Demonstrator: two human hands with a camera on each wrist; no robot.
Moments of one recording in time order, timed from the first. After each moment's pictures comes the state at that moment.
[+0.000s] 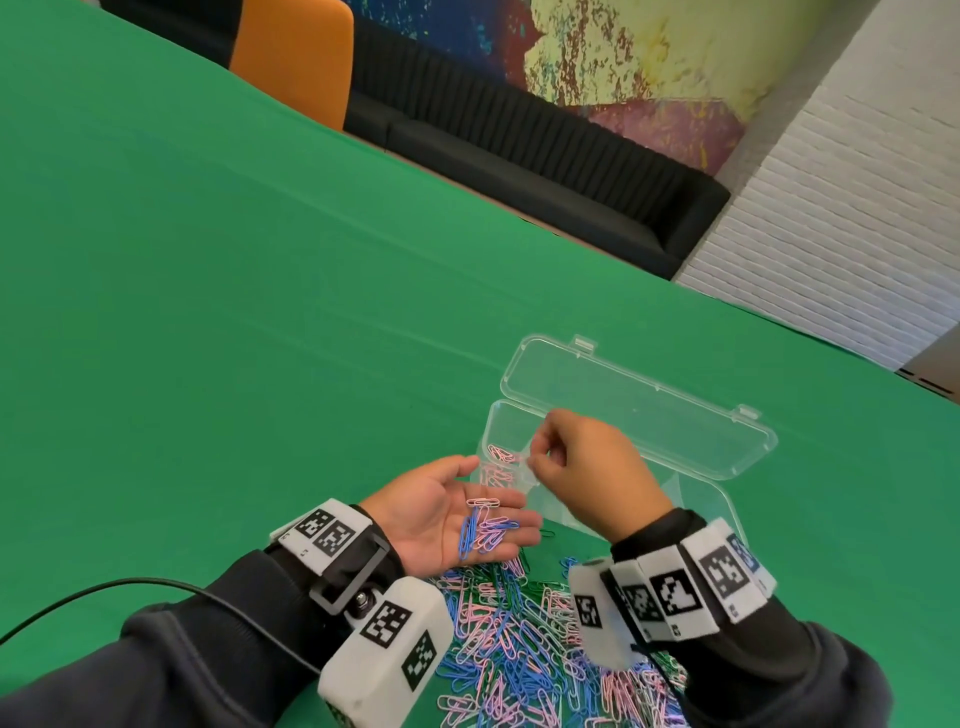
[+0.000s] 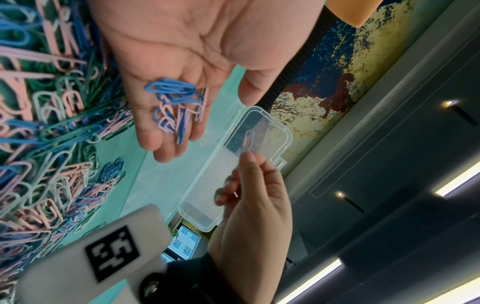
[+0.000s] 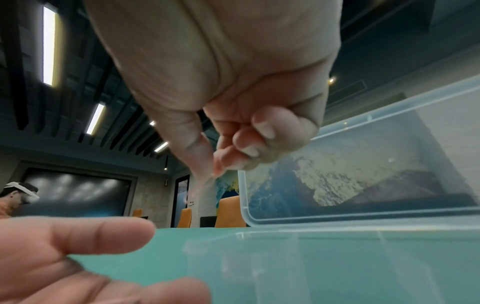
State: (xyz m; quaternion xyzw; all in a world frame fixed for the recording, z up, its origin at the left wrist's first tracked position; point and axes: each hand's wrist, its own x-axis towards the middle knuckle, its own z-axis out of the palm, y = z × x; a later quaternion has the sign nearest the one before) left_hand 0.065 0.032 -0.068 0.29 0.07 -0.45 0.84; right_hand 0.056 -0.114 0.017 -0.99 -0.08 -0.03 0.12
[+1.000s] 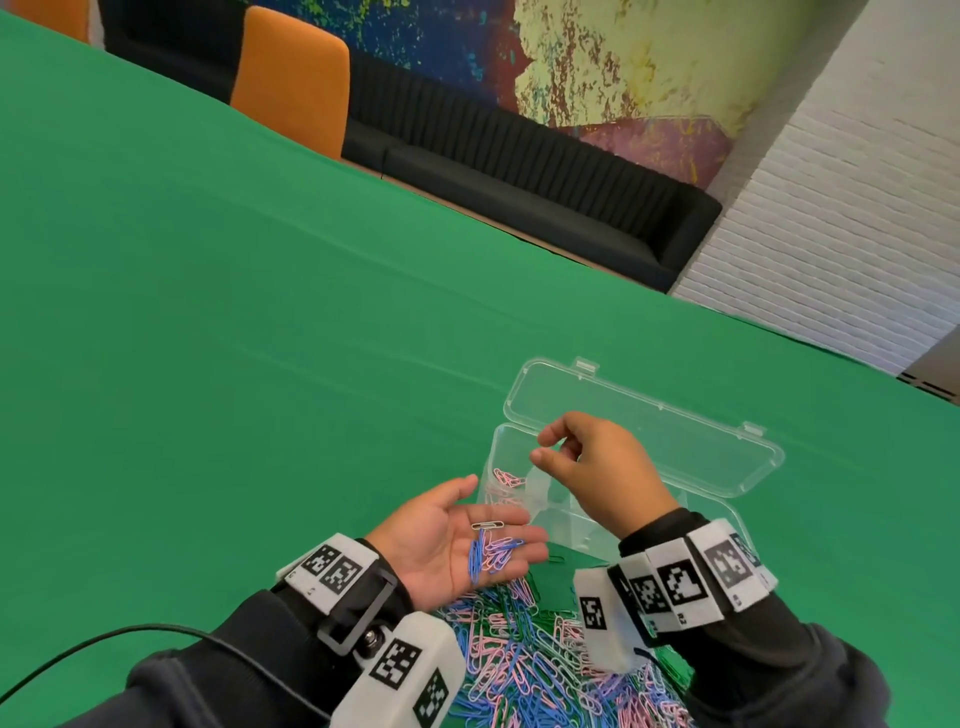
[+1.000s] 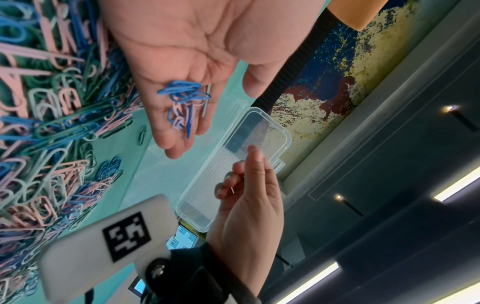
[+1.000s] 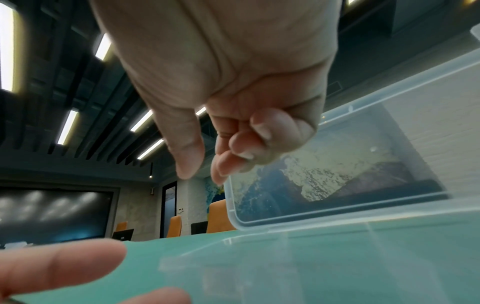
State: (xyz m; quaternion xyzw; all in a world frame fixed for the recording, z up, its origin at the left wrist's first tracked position) left_hand 0.067 0.033 -0.069 0.24 0.09 -0.44 0.86; right_hand 0.076 -0.121 0.017 -0.98 -0.04 -0.05 0.20
